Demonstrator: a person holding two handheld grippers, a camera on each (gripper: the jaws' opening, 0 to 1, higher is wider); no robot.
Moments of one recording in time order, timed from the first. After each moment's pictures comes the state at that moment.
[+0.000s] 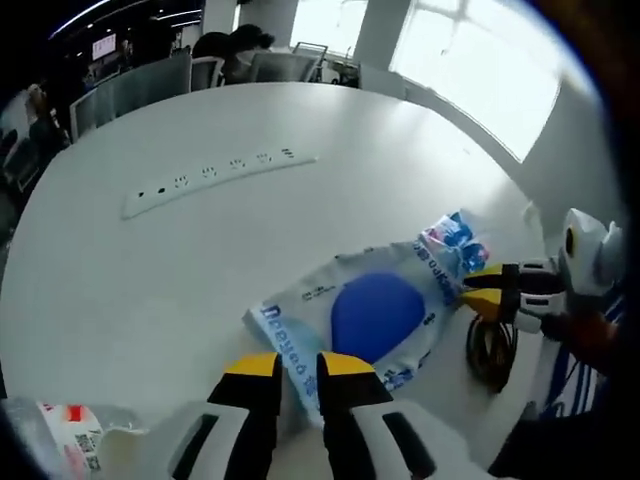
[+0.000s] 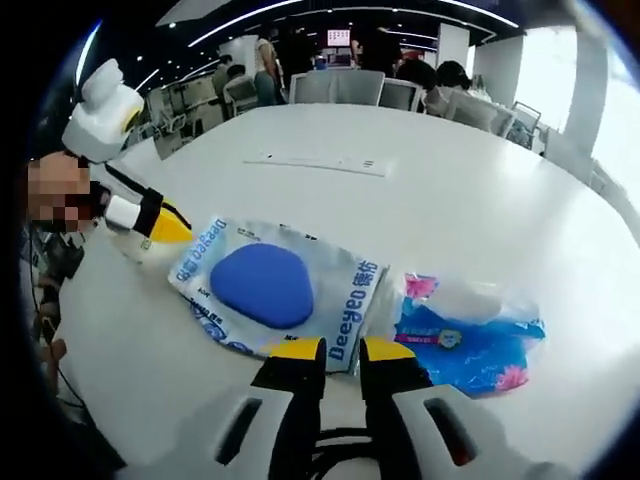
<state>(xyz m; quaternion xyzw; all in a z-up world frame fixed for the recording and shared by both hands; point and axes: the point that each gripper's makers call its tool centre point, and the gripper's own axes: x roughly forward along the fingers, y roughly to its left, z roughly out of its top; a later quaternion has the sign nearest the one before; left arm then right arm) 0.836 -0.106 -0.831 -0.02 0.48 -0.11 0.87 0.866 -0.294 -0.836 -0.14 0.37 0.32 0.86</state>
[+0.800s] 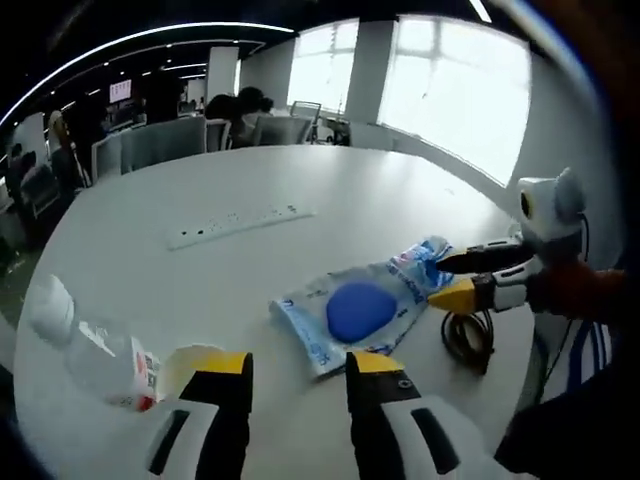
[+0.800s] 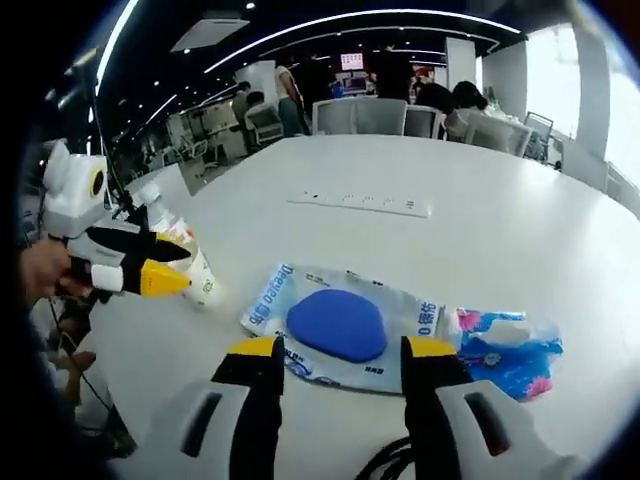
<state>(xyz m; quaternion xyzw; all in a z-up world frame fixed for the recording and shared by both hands) 0.765 -0.078 -0.768 -0.02 0.34 -0.09 0.93 0.833 -0.234 -0.782 -0.09 0.34 0.38 0.86</state>
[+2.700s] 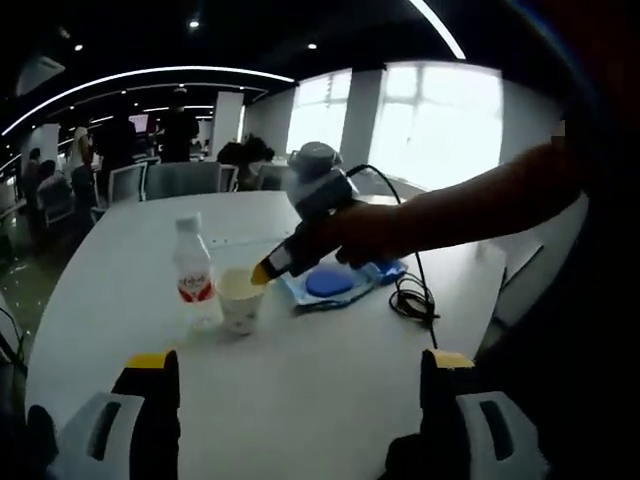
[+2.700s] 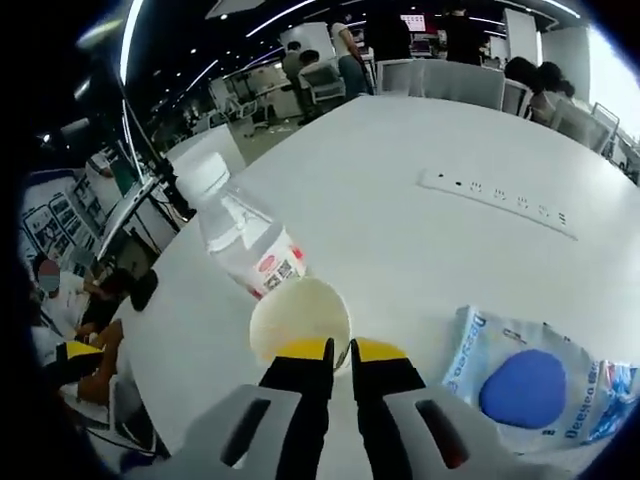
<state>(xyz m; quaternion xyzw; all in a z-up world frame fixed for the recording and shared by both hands) 0.591 -0.064 -0.734 -0.04 0.26 -0.10 0.96 0.779 -0.049 -0.809 -0.12 0.41 0.46 0.78</state>
